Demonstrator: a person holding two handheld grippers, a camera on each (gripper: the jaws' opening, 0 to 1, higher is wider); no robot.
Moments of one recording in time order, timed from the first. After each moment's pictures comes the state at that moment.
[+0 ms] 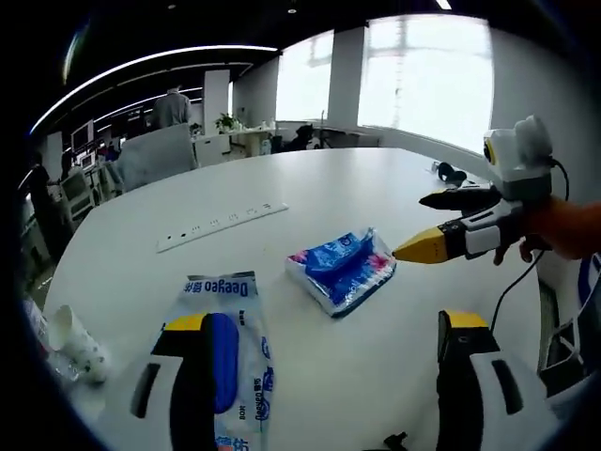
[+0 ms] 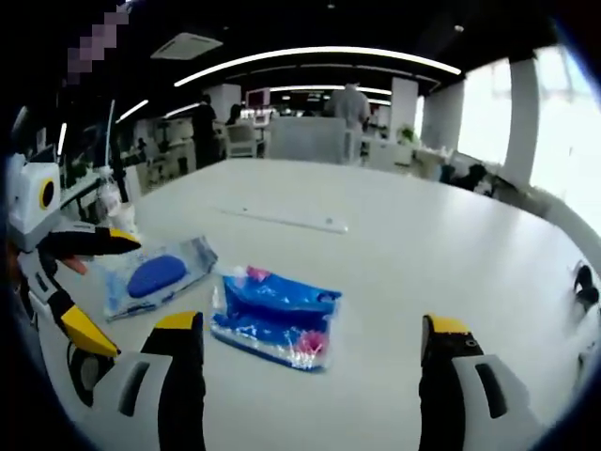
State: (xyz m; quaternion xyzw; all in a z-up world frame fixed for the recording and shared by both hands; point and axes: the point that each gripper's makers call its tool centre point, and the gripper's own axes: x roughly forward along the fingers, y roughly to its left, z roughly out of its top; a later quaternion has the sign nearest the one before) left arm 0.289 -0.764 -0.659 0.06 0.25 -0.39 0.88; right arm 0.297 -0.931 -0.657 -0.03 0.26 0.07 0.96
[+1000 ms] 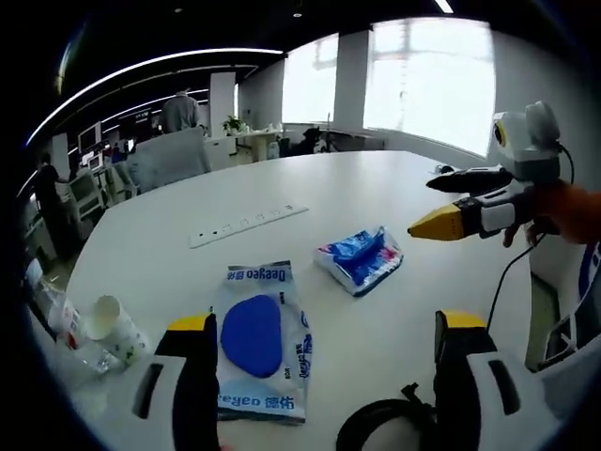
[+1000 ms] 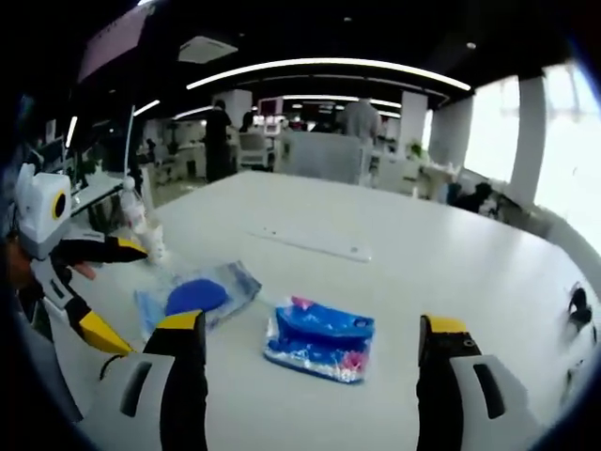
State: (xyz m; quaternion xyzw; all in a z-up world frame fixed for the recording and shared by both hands) left arm 0.277 -0.704 -0.634 0.06 0.25 -0.38 0.89; right arm 0.284 -0.876 -0.603 -0.05 0.23 0.09 0.97
